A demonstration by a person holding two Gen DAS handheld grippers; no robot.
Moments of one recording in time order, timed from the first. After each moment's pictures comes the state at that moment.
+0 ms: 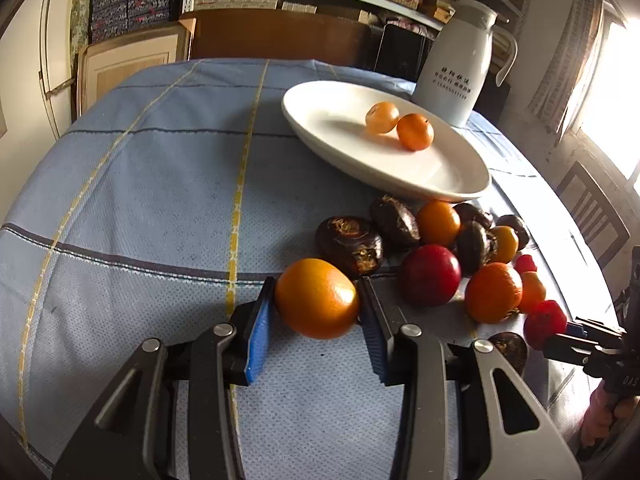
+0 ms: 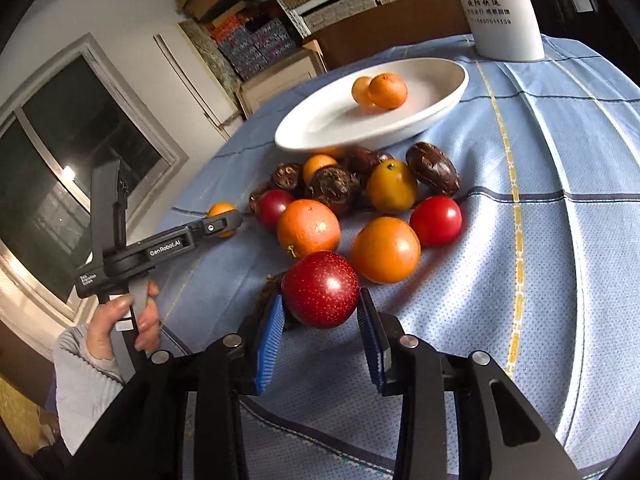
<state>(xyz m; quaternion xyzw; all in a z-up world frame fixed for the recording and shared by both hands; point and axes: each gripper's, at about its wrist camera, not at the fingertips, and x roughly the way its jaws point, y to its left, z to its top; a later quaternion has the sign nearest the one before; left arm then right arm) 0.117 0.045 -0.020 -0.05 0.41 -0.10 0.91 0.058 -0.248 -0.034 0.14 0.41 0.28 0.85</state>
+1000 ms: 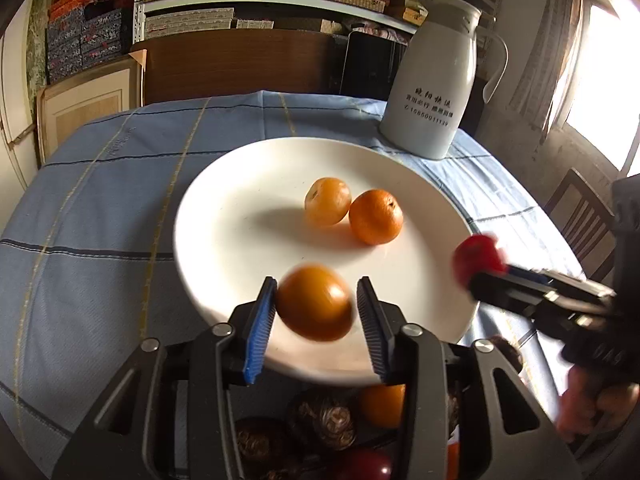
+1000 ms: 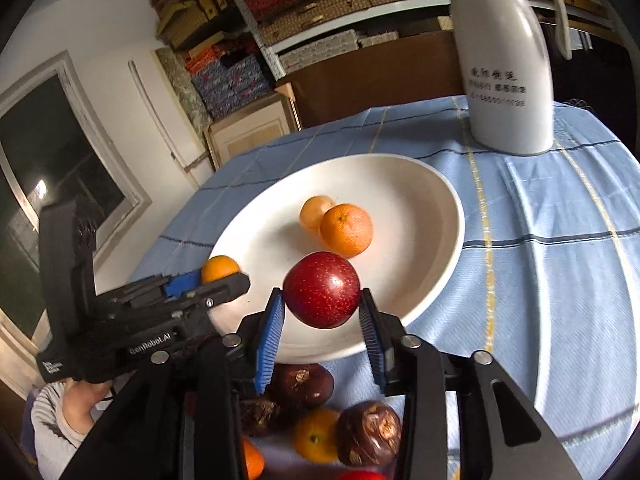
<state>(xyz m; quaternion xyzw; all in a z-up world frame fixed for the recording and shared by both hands) 0.235 -0.026 0.010 -0.02 0.38 -0.15 0.91 0.206 -0.244 0.001 0.11 0.37 0.23 0.90</state>
